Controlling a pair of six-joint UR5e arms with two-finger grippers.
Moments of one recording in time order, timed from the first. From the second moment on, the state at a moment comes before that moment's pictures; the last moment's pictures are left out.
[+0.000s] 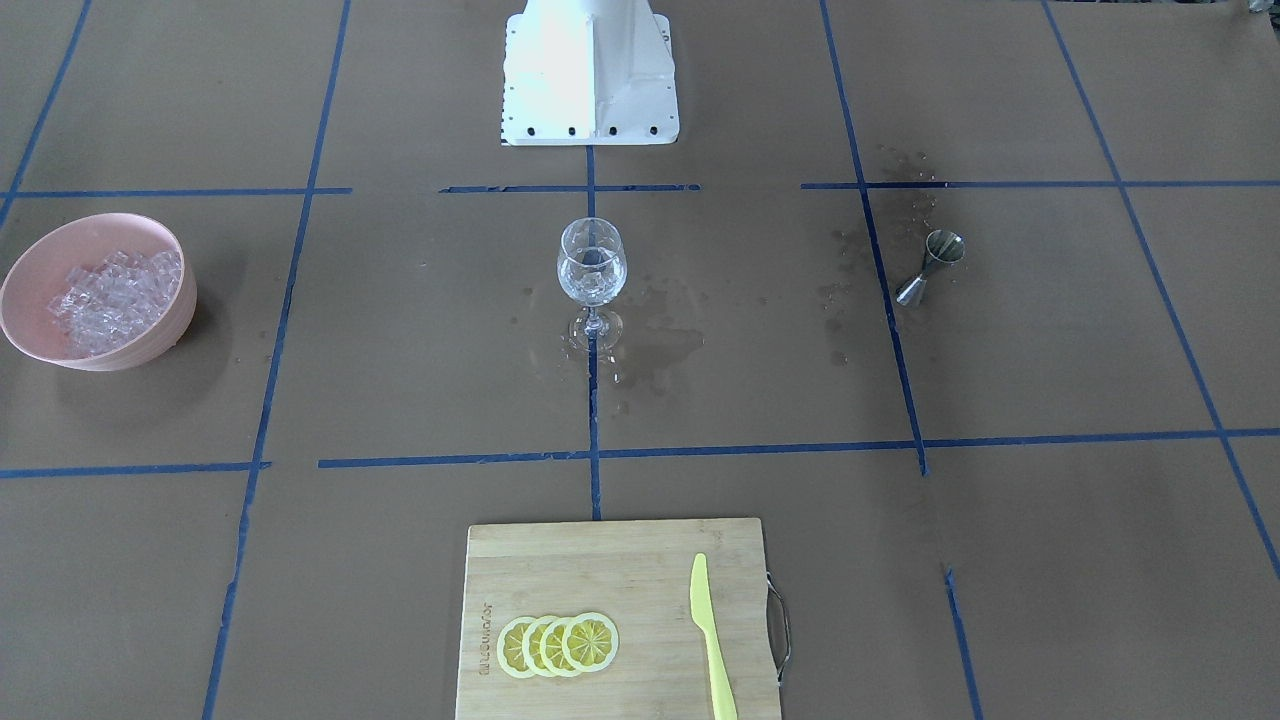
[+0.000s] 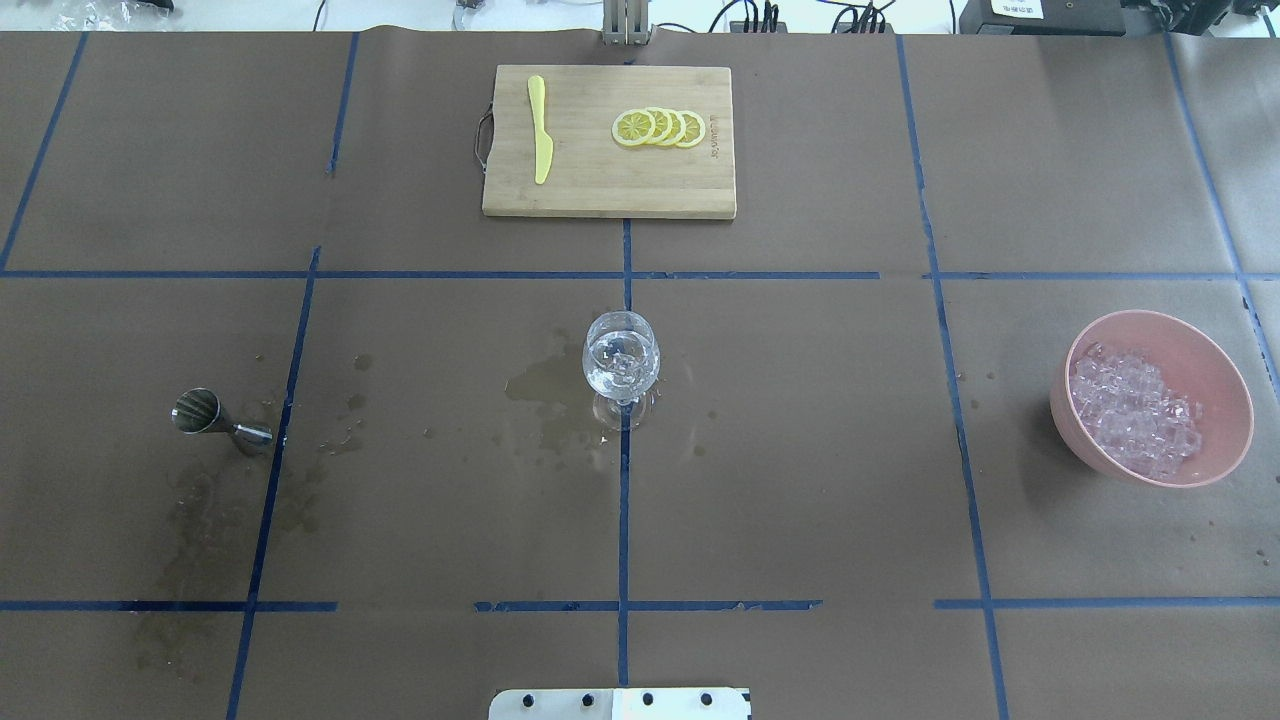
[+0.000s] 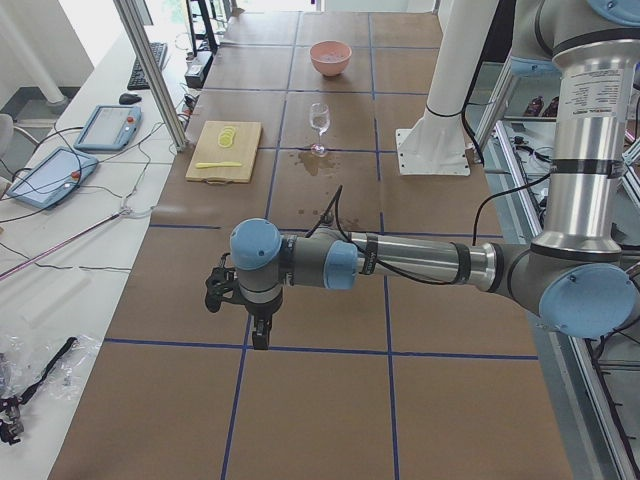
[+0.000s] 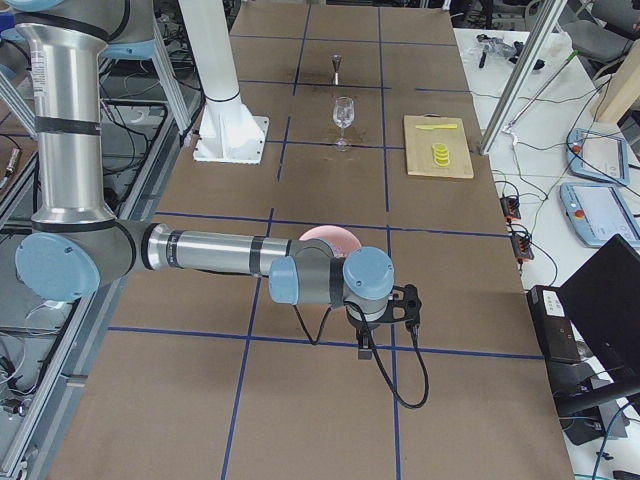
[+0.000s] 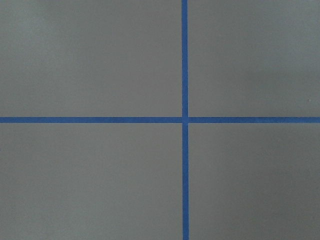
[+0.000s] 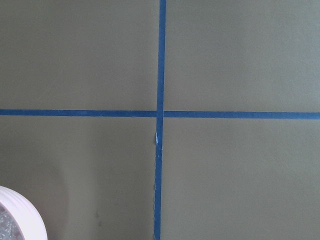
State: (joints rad) left arm -1.60 -1.58 -1.65 -1.57 -2.35 -0.04; right arm 1.64 -1.60 1.57 -1.49 2.42 -0.01
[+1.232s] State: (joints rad) left arm -1.60 -1.58 -1.65 -1.57 -2.35 -0.04; right arm 1.67 -1.61 1.57 -1.49 2.43 -0.01
